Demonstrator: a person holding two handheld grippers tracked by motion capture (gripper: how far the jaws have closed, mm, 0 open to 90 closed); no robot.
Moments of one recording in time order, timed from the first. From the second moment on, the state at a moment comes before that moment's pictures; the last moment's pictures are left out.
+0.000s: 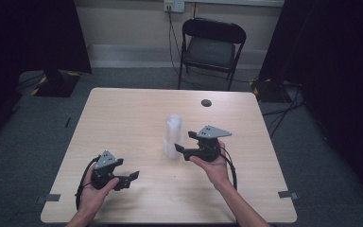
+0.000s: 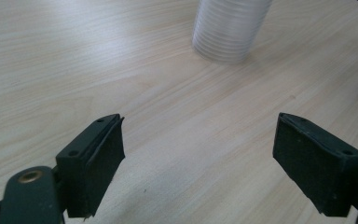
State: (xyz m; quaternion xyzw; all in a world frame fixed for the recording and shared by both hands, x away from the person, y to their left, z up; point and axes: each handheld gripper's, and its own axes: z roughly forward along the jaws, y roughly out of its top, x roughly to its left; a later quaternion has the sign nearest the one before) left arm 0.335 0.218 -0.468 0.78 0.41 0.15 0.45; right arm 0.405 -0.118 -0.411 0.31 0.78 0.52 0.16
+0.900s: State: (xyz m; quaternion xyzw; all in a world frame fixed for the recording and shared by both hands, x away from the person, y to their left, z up) left arm 0.335 0.217 -0.469 0.78 0.41 0.15 0.45; right arm 0.444 -0.087 -0.409 0.31 0.77 0.53 0.17
